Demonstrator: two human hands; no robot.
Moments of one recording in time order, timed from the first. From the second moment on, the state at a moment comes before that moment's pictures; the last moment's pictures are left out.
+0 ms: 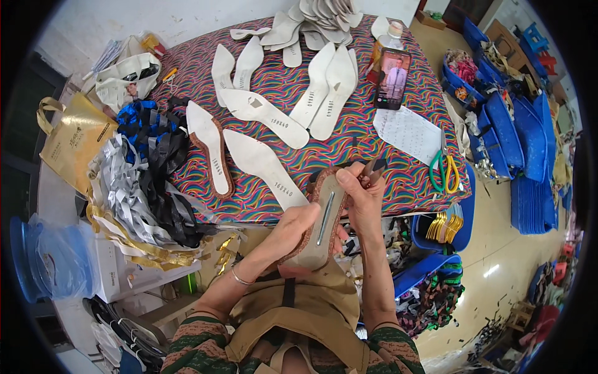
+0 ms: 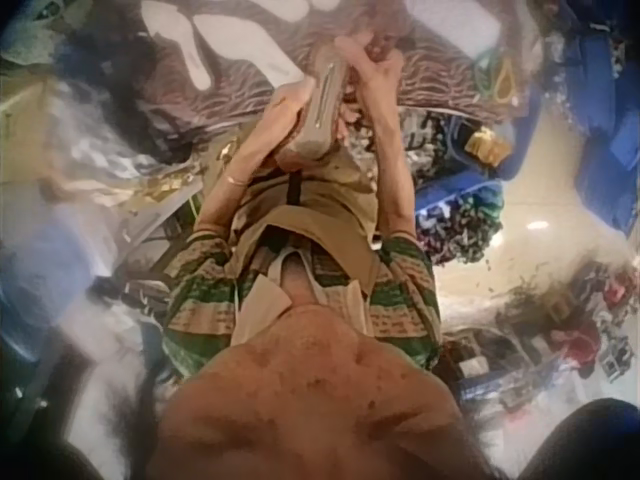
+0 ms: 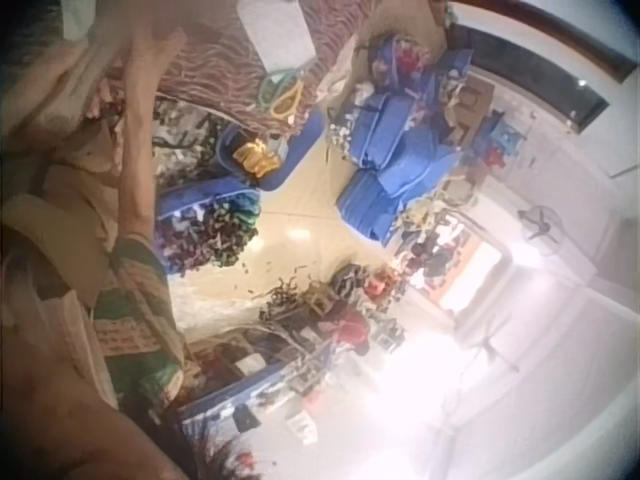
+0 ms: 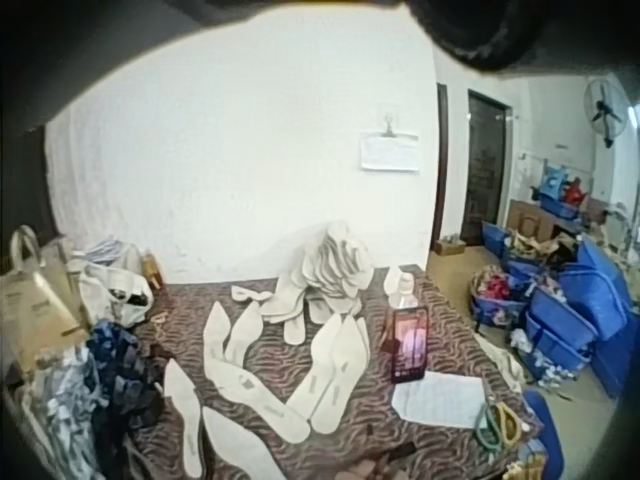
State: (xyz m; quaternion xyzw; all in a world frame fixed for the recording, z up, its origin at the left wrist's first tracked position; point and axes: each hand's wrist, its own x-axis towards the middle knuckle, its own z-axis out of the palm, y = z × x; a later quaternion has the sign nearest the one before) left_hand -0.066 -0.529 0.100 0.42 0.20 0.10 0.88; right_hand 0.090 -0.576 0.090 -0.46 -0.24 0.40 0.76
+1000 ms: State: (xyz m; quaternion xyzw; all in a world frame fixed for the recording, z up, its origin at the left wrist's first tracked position) left_hand -0.176 -0.364 0.030 0.71 0.56 0.41 0.11; right_hand 0.090 -0.579 0.060 -0.68 -0.49 0.15 0.52
